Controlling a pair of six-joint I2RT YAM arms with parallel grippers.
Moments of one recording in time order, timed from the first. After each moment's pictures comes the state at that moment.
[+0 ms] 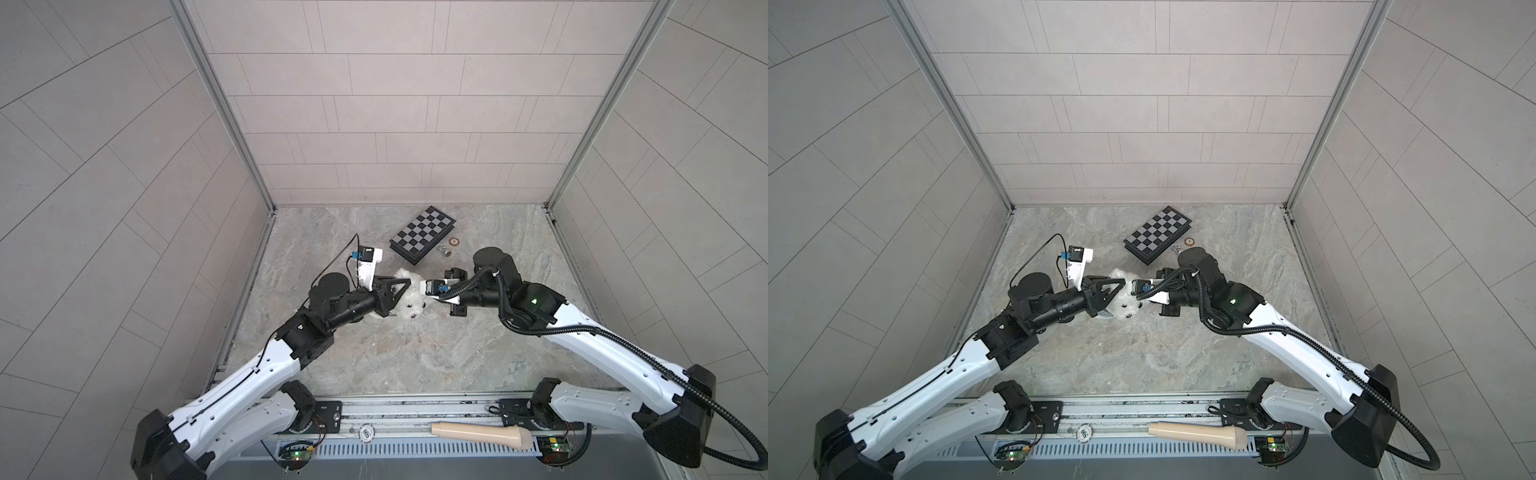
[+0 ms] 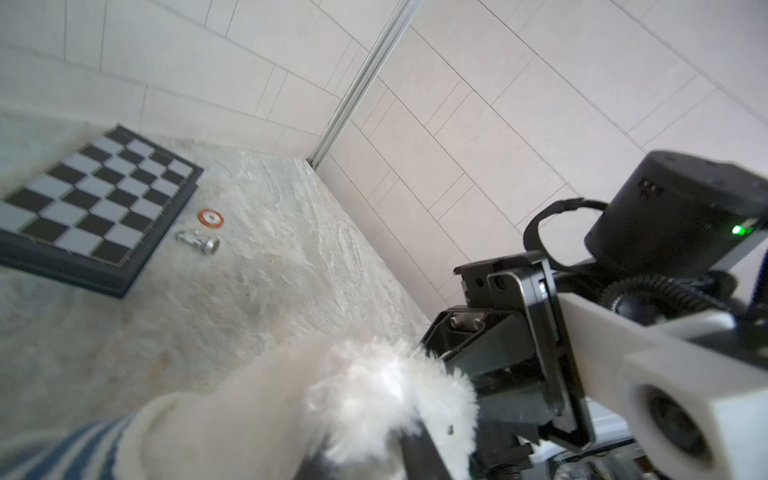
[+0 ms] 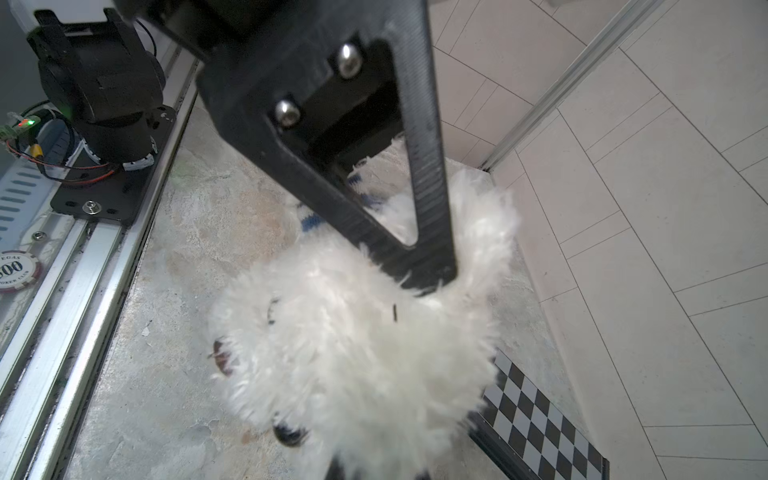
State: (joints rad) left arm -0.72 0.88 0.69 0.06 0.30 -0.61; right arm 0.73 1.12 1.02 -0.38 -0.39 -0.72
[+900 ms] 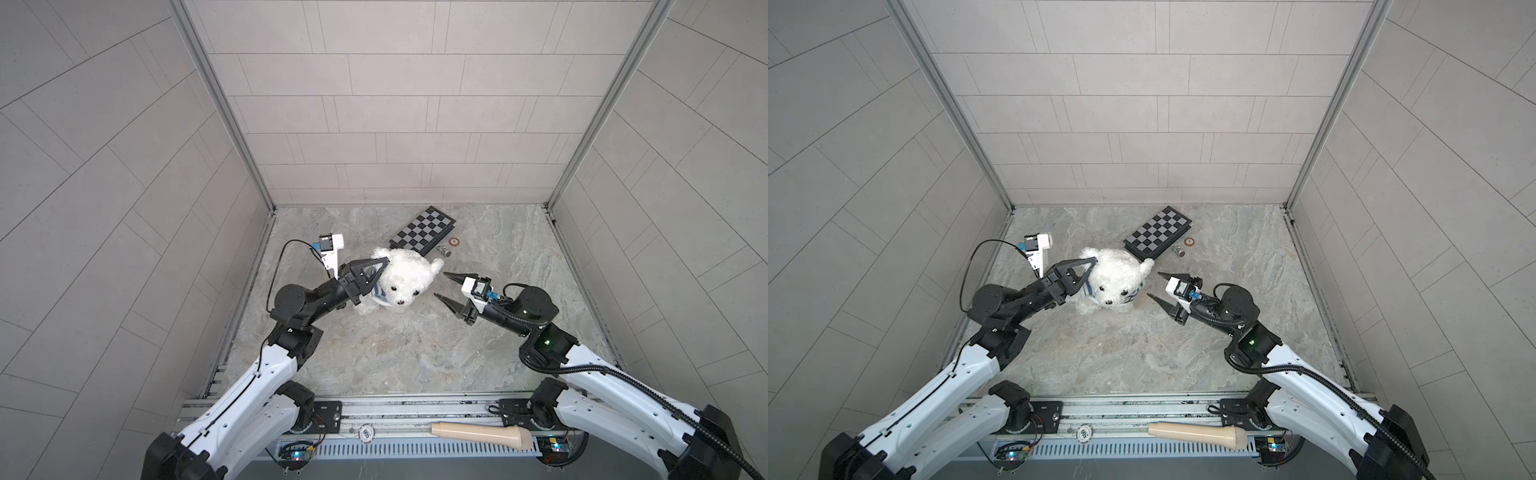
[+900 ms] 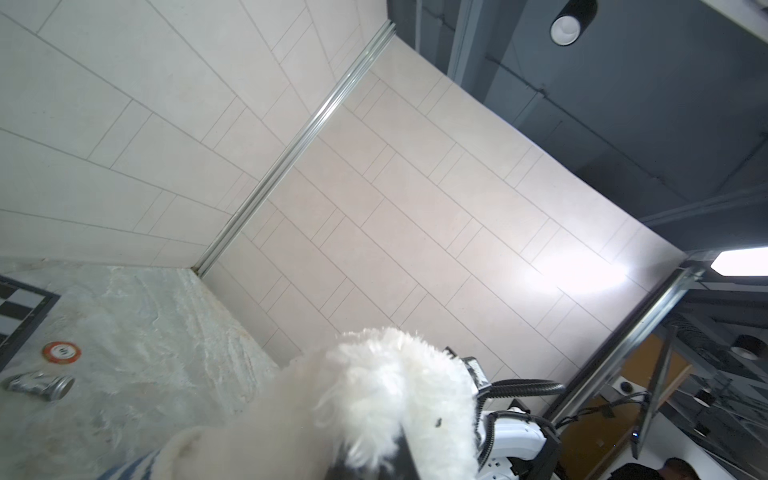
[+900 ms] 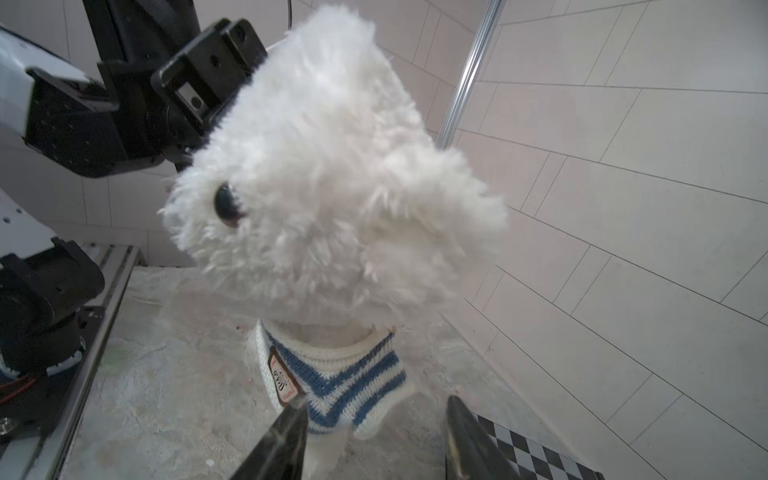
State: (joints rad) left arm -0.45 0.83 0.54 0.75 0.63 -1.00; right arm 0.65 0.83 0.50 0.46 -0.40 -0.25
